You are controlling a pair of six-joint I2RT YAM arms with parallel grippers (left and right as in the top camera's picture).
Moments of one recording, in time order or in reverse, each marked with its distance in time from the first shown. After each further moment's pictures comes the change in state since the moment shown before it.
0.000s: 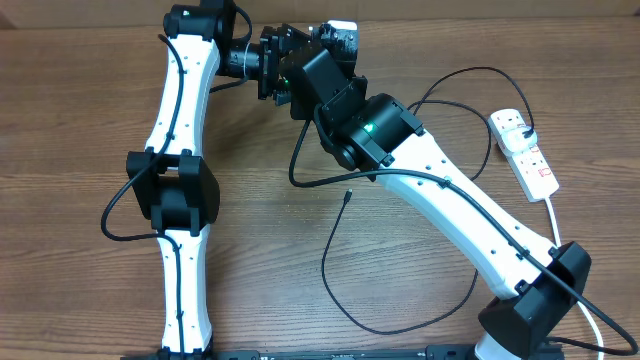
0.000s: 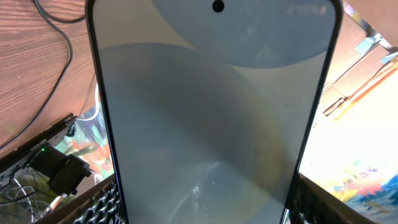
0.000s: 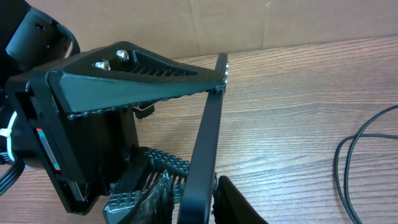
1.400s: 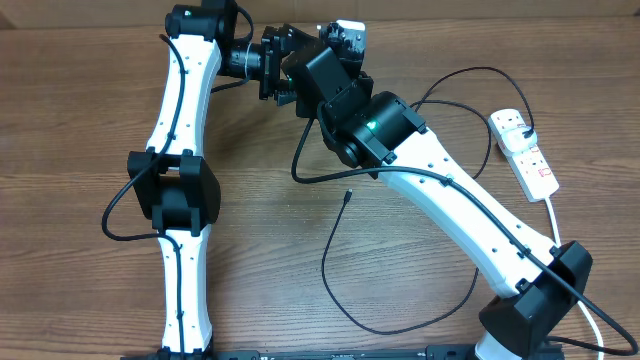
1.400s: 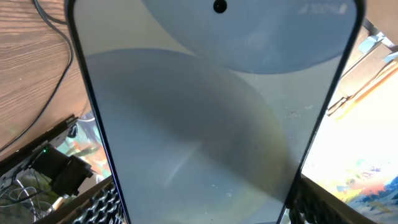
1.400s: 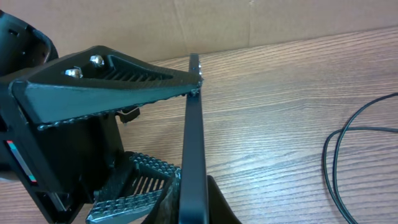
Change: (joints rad) left arm -0.008 0.000 0.000 0.004 -0.003 0.003; right arm -0.010 0.000 0.000 -0.020 0.017 0.025
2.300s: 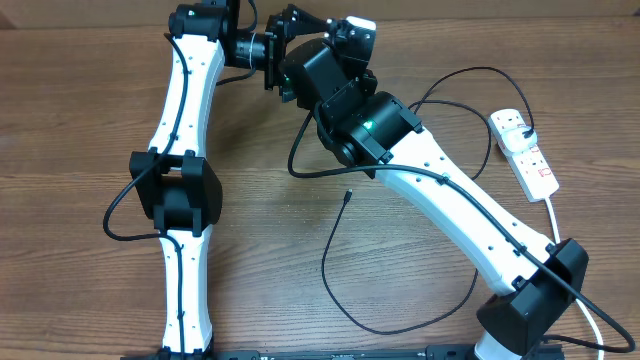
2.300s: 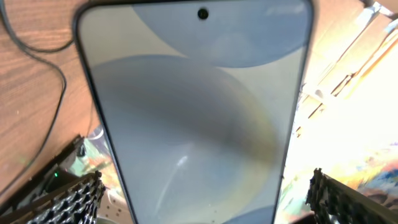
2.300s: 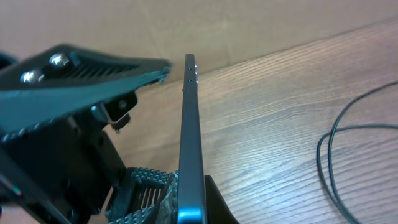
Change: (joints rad) left arm -0.010 0.000 0.004 0.246 0.023 -0.084; right arm 0.001 0.009 0.000 0.030 0.135 0.140
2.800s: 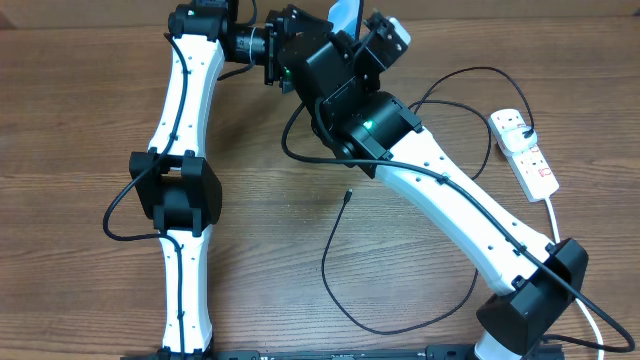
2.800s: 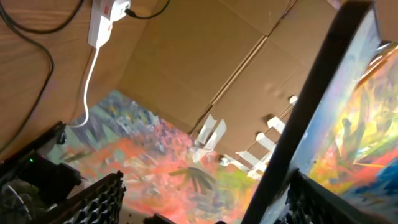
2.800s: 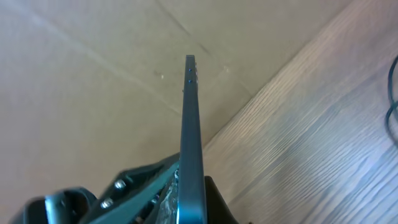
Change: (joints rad) left arm 0.000 0.000 0.002 0.068 0.008 -0.206; right arm 0.000 0.001 0.000 0.152 0.161 0.492
